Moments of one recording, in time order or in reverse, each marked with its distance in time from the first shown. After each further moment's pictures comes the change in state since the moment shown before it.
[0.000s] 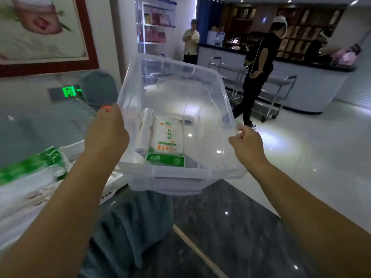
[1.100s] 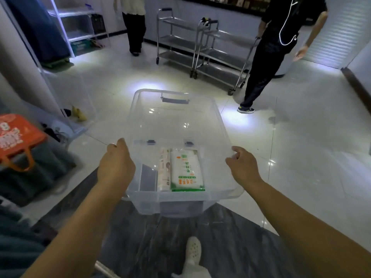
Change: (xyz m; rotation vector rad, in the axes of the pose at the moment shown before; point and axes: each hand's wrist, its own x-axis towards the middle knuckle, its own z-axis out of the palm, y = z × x) left_hand 0.399 0.225 0.532 -0.018 -0.480 0.020; right_hand 0.536 0.302 0.072 -0.229 0.019 0.405
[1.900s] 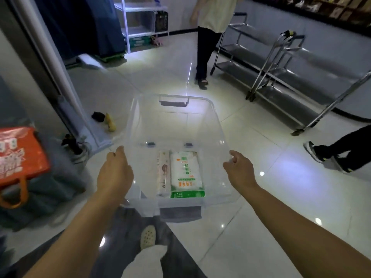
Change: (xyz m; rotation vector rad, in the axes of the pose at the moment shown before) left_hand 0.544 -0.012 0.092 -0.105 0.061 -0.354; right_hand 0.557 -0.206 0.276 0.003 -0.268 -0.188
